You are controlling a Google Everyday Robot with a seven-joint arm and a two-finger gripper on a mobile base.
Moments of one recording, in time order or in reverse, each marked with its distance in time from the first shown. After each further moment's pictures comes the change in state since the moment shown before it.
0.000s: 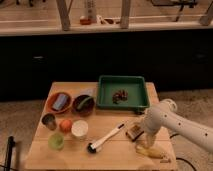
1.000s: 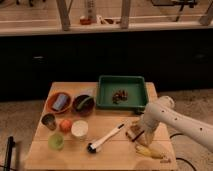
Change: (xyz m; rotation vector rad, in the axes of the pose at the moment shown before) arm 0.002 -0.012 0.007 -0.036 -0.017 -0.065
